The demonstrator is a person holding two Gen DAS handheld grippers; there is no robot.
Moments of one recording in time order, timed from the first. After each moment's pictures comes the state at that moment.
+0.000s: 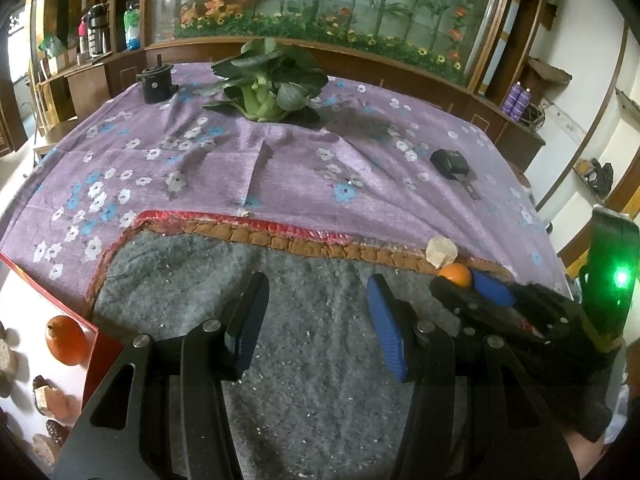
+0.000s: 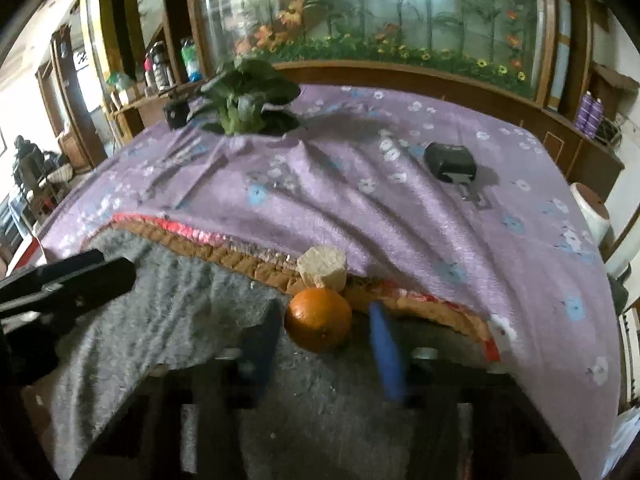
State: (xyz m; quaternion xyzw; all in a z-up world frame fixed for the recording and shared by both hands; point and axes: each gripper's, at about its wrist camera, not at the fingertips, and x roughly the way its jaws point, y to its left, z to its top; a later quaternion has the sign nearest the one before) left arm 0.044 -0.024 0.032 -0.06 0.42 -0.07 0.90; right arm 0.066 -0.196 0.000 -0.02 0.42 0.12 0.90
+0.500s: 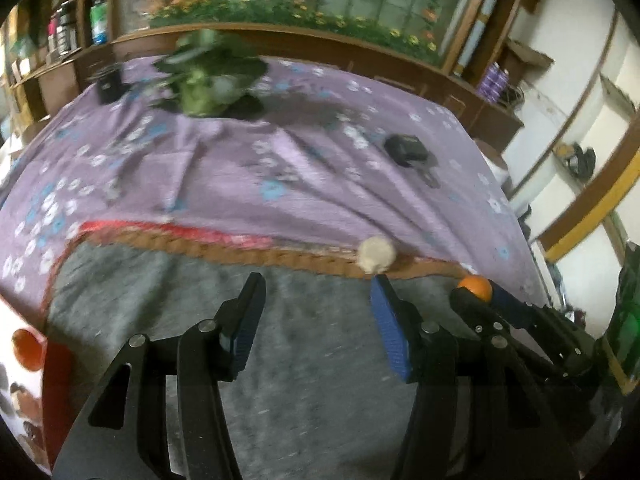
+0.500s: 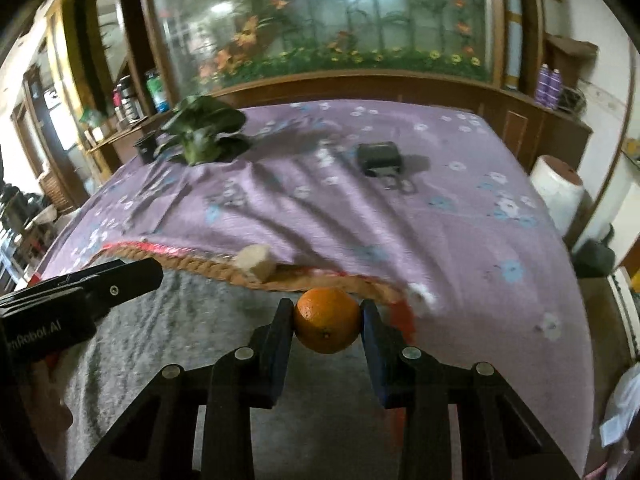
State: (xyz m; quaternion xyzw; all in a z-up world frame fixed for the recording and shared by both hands) left arm 0.064 -0.085 0.039 -0.05 0.45 -0.12 0.88; right arm 0.035 -0.253 0.025 0.03 0.40 0.05 0.91
